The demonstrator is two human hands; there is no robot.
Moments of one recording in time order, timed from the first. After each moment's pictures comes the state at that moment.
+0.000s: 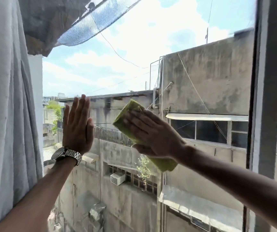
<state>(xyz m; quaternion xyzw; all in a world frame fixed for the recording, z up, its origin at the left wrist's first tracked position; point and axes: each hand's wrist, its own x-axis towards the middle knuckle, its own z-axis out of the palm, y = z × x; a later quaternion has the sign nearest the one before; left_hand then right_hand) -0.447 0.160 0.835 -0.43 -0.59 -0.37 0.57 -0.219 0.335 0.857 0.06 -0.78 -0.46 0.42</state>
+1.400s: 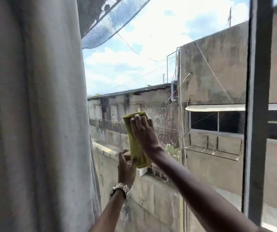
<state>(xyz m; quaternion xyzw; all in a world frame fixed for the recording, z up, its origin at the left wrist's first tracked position) -0.320 0.146 0.700 -0.33 -0.63 -0.70 0.08 -0.251 0.213 0.829 -0.15 -0.83 -0.28 0.46</state>
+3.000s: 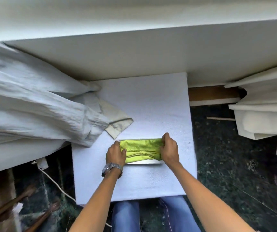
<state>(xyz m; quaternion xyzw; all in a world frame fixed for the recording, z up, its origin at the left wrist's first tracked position) 0.027 -0.036 -0.138 -0.21 -0.89 -0.02 -0.41 0.195 0.103 -0.146 -0.57 -0.71 0.39 -0.14</state>
